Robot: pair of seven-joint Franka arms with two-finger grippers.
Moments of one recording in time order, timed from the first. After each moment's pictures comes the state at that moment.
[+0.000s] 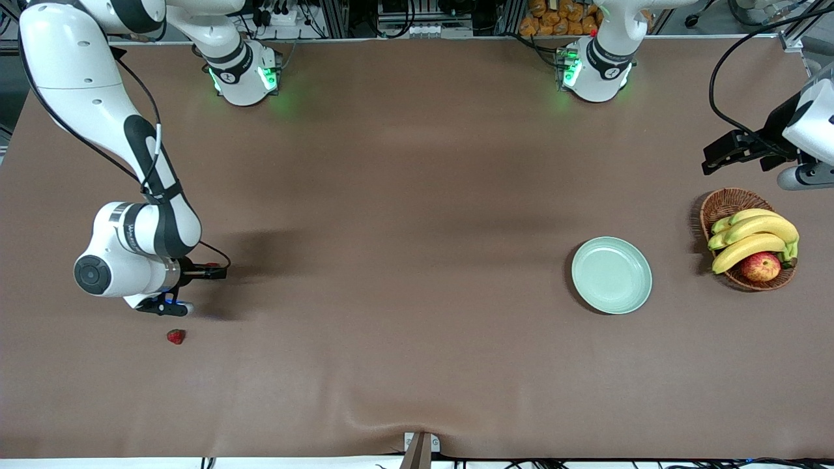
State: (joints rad) left arm 0.01 -0.01 -0.07 -1.60 0.01 1.53 -0.11; right arm 0.01 0.65 -0.06 -1.75 0.09 2.11 0.02
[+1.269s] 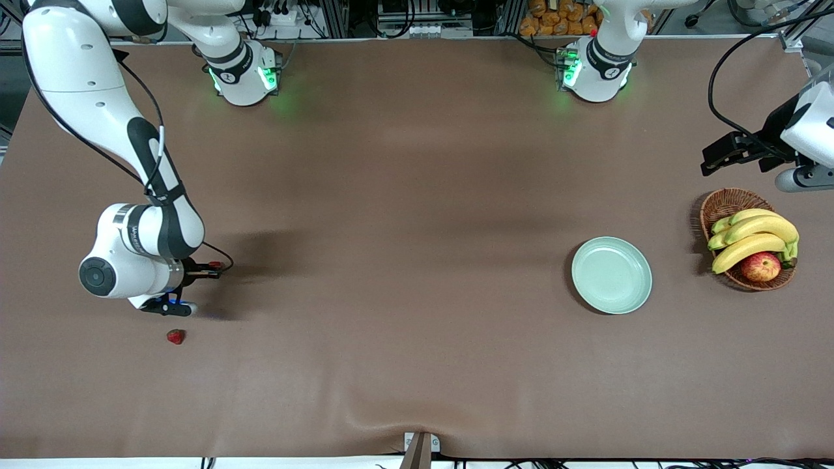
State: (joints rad) left arm 0.01 -0.01 -0.07 -1.60 0.01 1.53 -0.11; right arm 0.03 0.64 -0.06 -1.74 0.09 2.08 0.02
